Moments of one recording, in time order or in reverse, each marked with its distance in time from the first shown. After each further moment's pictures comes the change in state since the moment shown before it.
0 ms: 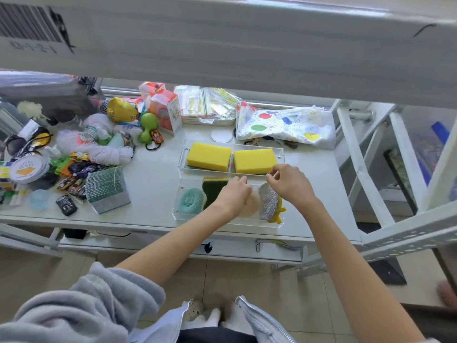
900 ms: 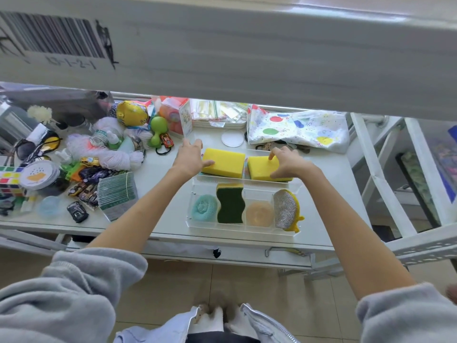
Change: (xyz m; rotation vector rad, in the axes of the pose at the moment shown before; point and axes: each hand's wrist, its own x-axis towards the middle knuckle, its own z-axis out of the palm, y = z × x) left_hand 0.014 -0.135 -0.075 -0.206 0.089 -0.453; right_hand 0.078 -0.033 0.000 -0.286 -0.323 -0.062
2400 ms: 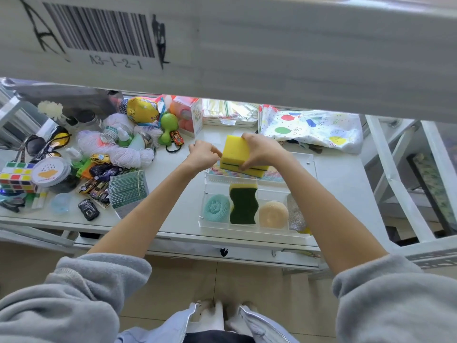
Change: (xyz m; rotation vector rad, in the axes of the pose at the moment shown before) left_hand 0.009 -0.009 -0.002 -0.251 -0.101 -0.050; right_hand 0.020 -0.094 -0.008 -0.044 0.108 -0.283
